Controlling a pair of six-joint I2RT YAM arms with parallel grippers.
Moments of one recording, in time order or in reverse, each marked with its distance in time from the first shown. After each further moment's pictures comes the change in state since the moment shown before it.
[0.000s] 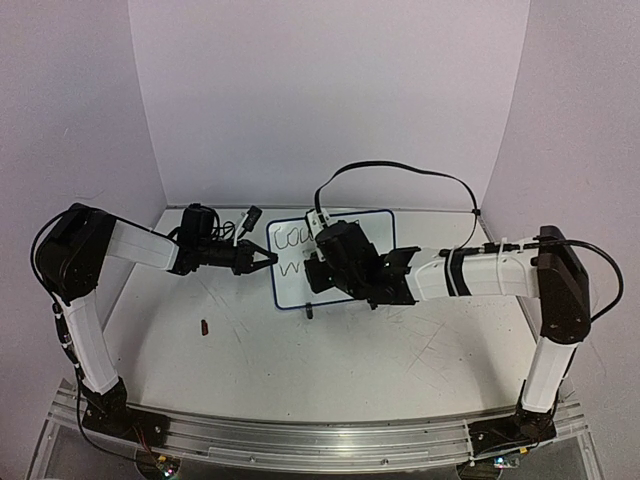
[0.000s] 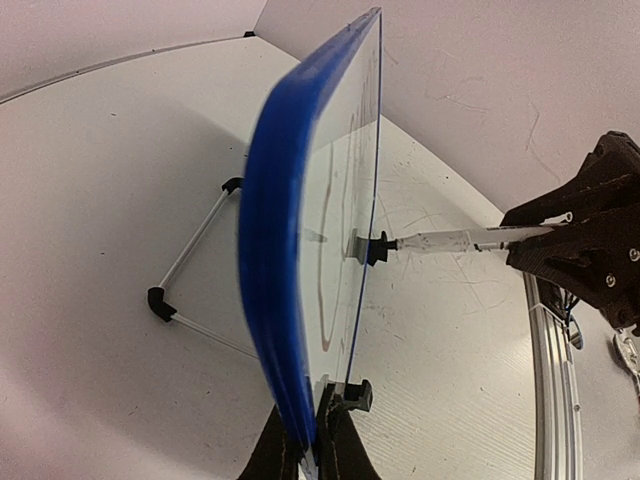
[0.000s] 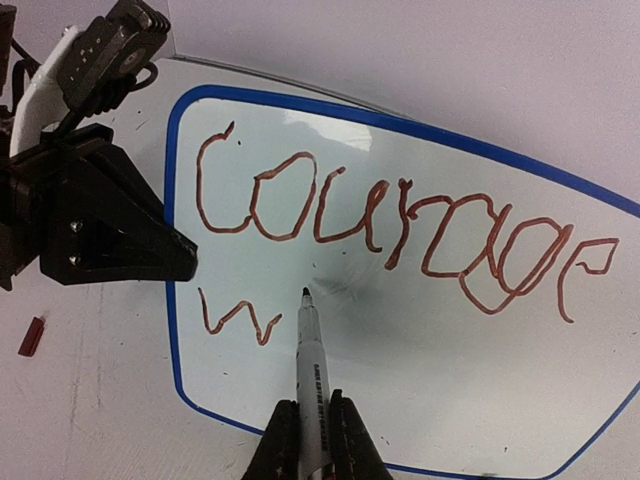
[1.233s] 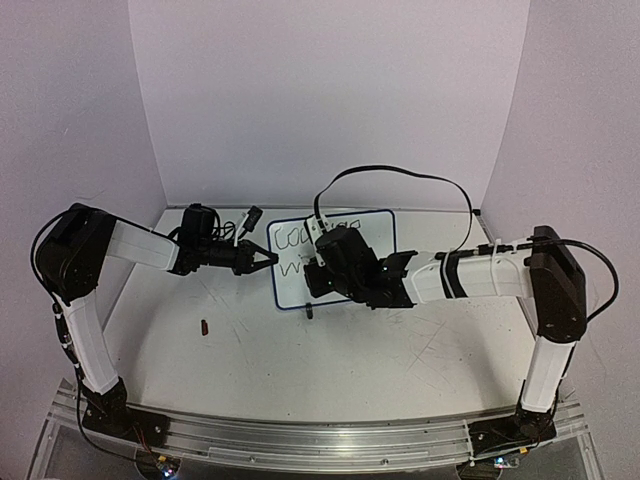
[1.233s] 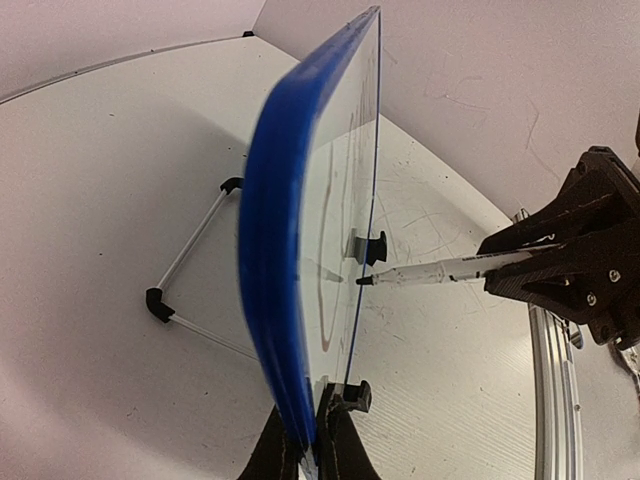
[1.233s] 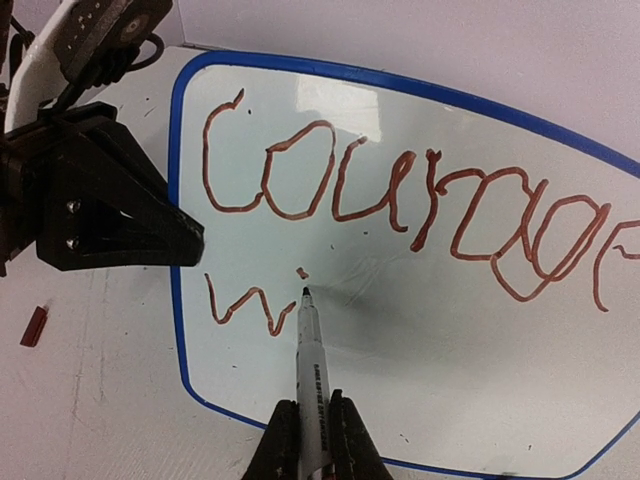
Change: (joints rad) left arm -0.003 0.000 0.000 0.000 -0.002 0.001; right arm -0.008 0.019 -0.021 0.029 -0.041 0.012
